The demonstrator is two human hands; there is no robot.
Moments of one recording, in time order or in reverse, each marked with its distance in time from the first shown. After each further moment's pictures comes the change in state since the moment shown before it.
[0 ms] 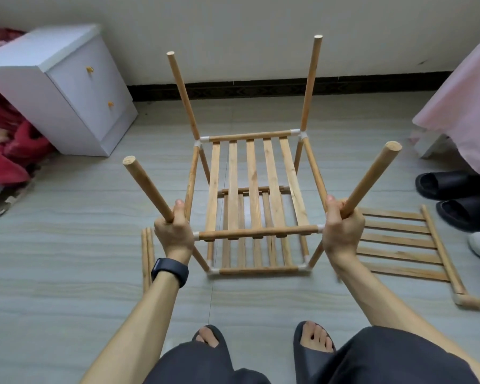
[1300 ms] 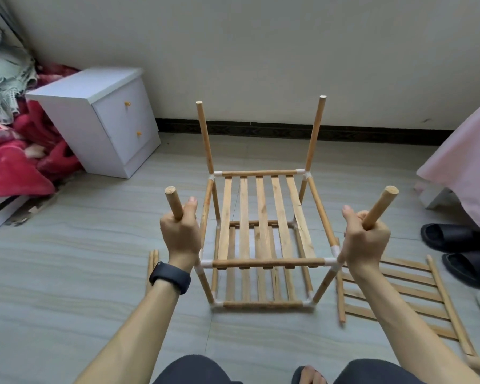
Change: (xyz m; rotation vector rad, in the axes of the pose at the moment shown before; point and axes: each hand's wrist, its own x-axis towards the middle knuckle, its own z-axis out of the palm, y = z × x) left_hand -0.010 0.094 0.001 -0.132 -0.027 0.122; right_hand 0.037 -0.061 -0.004 0.057 -0.011 -0.096
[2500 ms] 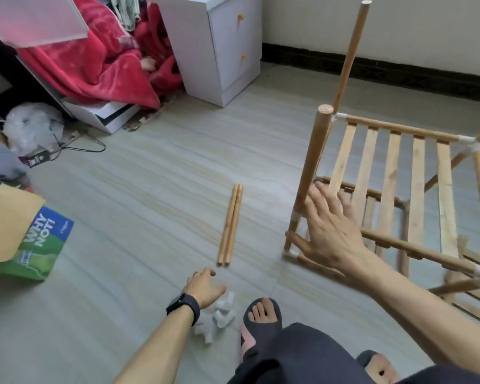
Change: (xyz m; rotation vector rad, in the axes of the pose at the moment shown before) left_hand -0.080 -0.212 -0.254 1.196 -0.512 -0.751; right_hand -0.146 0.042 0.153 -1.085 -1.134 -0.838
